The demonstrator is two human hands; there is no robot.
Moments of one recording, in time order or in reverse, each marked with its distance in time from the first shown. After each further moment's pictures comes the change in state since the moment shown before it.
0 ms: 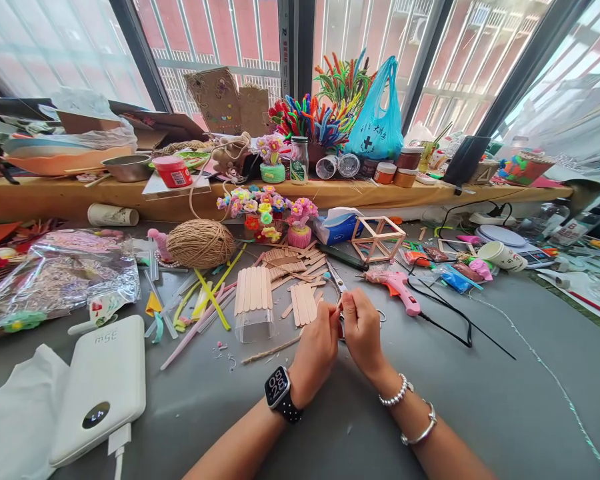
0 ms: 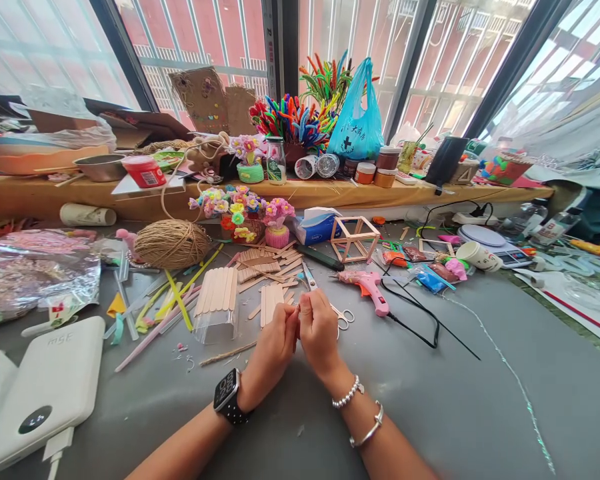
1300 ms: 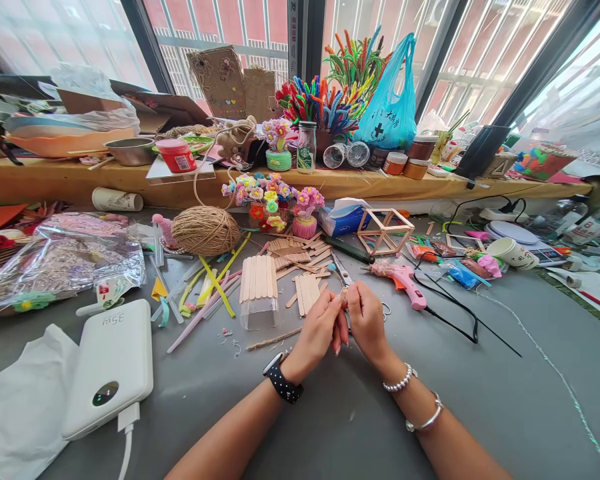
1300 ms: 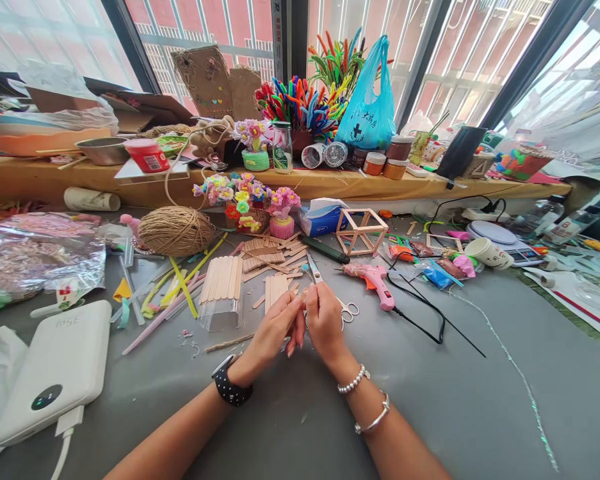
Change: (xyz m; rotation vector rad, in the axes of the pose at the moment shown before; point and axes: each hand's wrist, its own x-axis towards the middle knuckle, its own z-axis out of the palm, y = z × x) left_hand 0.010 0.008 -0.009 -0.663 -0.215 -0.327; right_hand 0.000 0.010 0.001 0.004 -0.080 0.094
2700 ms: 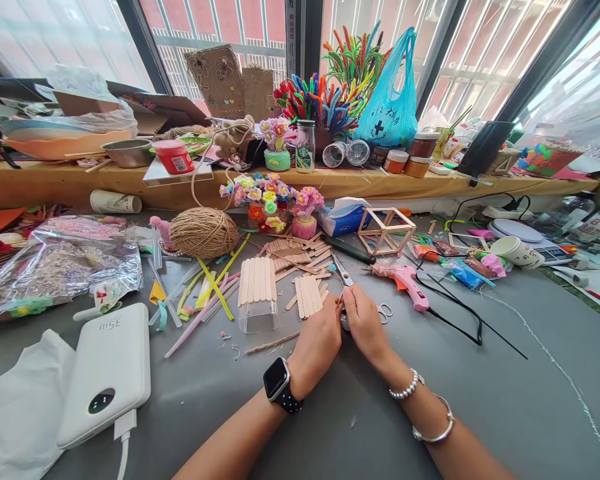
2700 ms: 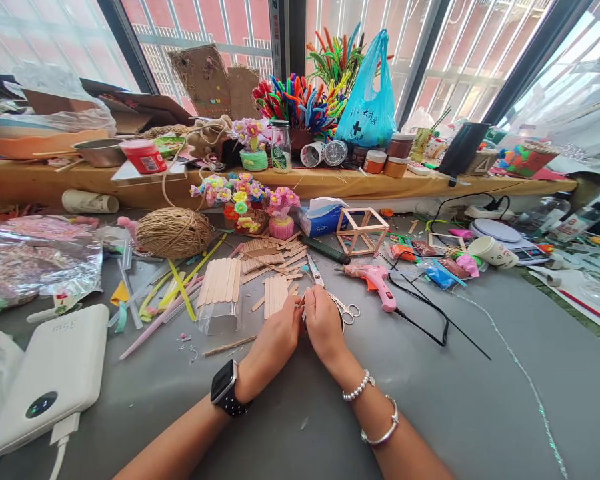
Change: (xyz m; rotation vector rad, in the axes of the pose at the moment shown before) left_hand -0.002 -0.012 -0.002 0.882 0.125 0.163; right_hand -0.002 0.009 0.002 -0.130 -0.204 0.042
